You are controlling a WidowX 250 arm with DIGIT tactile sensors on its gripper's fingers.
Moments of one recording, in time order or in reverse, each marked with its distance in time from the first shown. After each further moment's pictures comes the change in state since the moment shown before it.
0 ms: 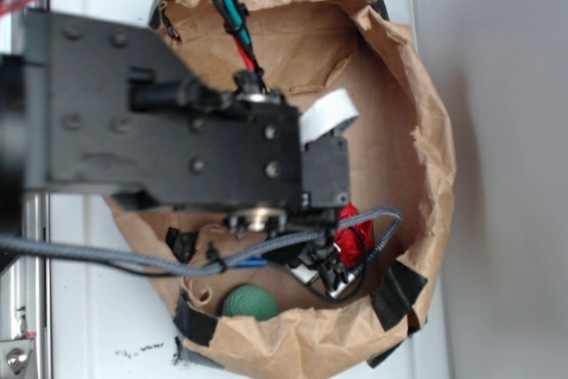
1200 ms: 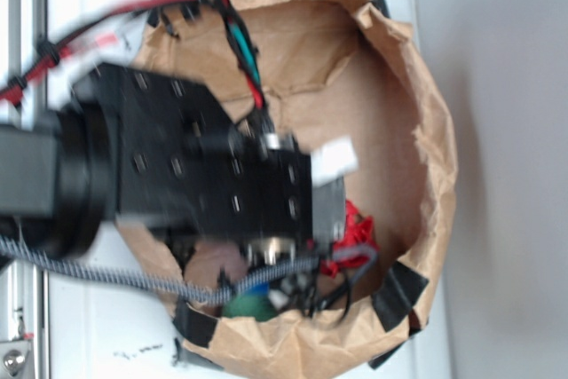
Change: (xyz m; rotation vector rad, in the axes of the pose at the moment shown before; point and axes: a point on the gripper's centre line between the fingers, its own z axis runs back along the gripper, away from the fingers) arm -0.024 -0.005 -0.031 0.056 0.096 -0.142
